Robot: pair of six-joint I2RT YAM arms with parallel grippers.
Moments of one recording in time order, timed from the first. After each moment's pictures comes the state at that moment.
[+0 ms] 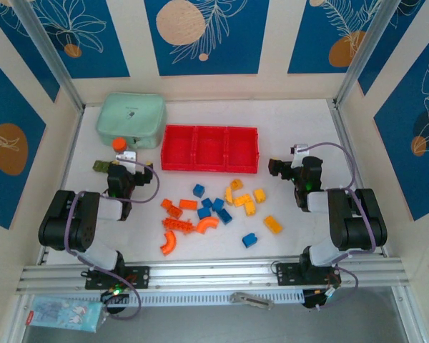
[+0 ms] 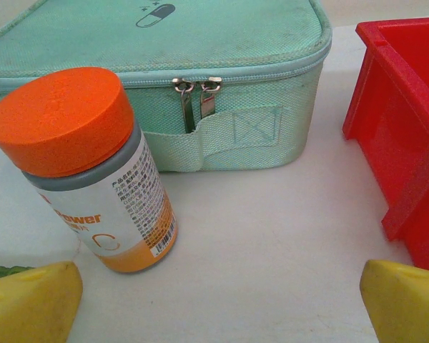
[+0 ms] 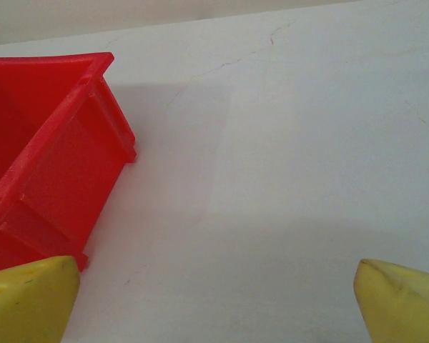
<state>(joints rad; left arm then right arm) -0.08 1.57 0.36 0.87 -0.07 0.05 0.00 1.53 0.42 0.69 -0.16 0.09</state>
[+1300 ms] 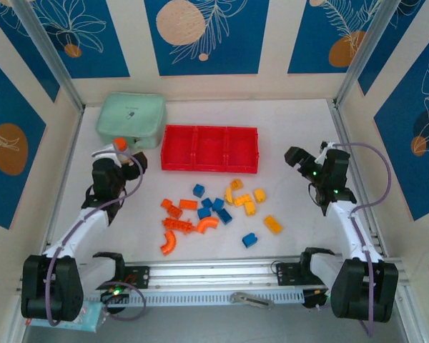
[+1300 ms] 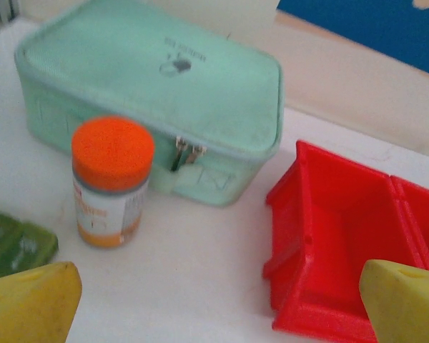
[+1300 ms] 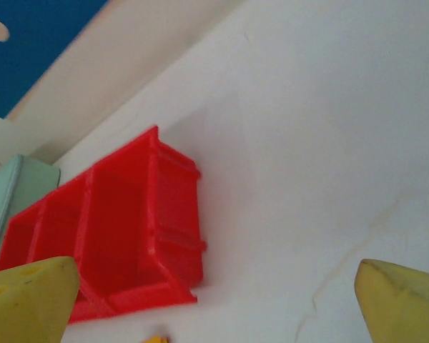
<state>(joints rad) -0.07 1.05 0.48 0.16 0.00 -0.44 -0.12 1.00 0.59 -0.14 -0.31 0.58</state>
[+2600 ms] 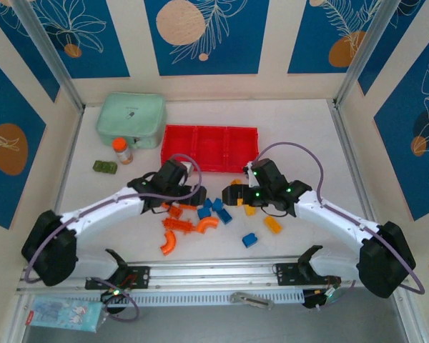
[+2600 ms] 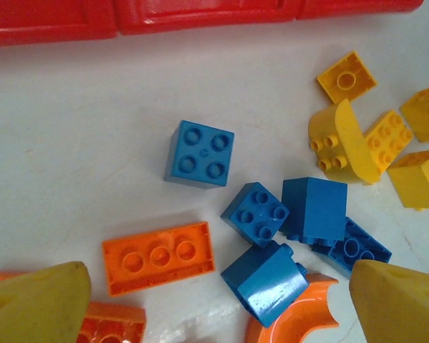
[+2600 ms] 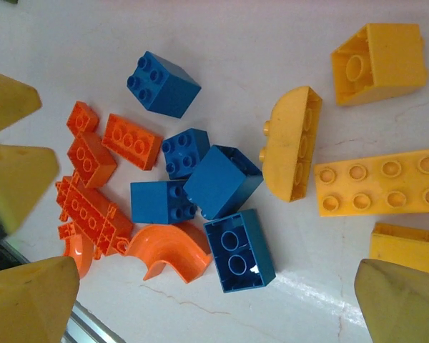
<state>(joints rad) -0.75 1.37 0.86 -0.45 0.02 -0.48 0.64 1.18 0.73 -0.44 -0.26 0.61</state>
